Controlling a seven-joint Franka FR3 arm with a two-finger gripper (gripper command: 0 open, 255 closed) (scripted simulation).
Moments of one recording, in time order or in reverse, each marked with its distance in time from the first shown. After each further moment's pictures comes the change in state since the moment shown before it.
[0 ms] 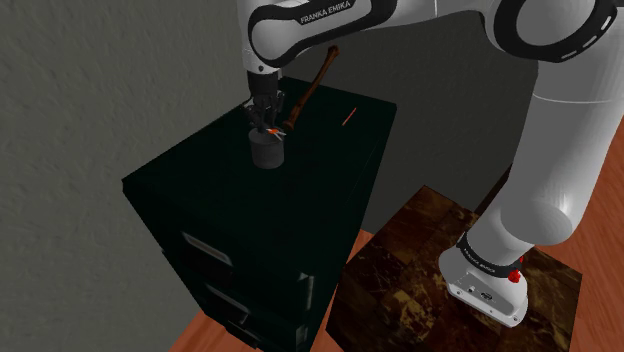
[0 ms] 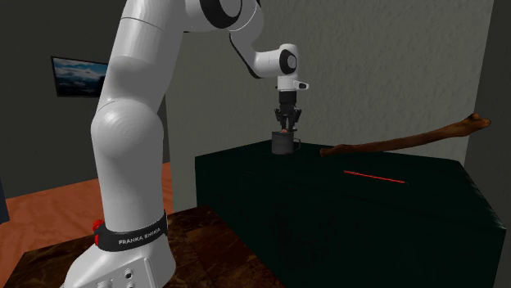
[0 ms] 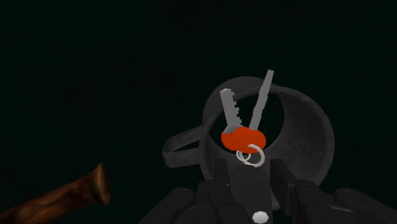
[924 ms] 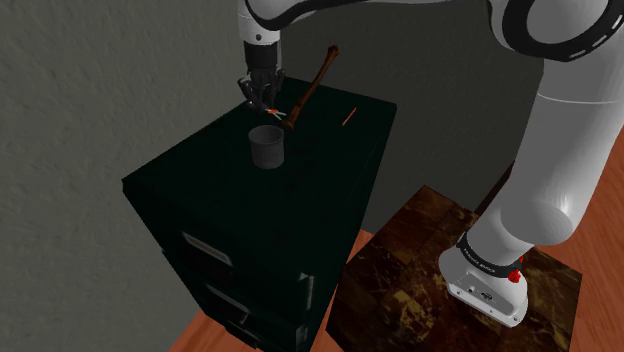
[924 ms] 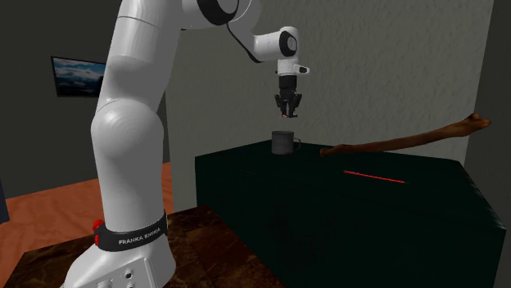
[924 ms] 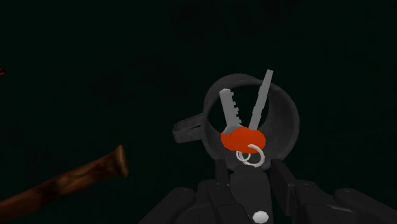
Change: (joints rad) arm 0.002 -0.028 0.006 0.123 0.013 -0.149 -0.009
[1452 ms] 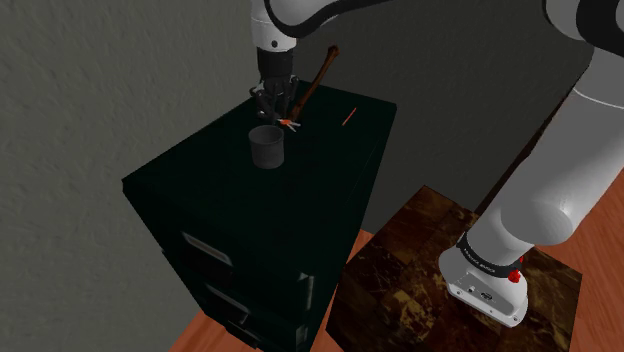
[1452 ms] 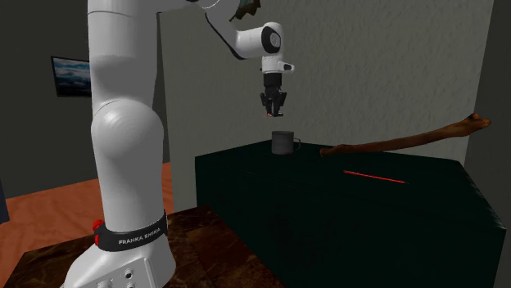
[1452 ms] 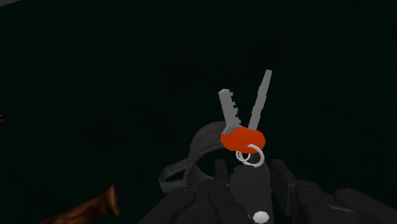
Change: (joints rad) arm 0.001 -0.212 0.024 -0.259 0.070 0.060 0.022
